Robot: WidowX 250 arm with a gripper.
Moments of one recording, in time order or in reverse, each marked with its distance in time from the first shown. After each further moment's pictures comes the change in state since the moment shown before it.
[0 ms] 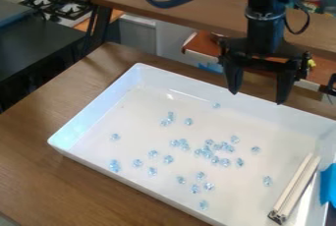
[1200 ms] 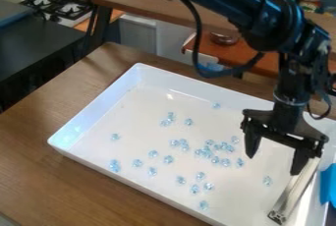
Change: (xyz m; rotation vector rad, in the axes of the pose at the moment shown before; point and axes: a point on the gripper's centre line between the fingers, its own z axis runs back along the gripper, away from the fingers) arm -0.028 -0.033 -0.094 0.070 0.124 -0.053
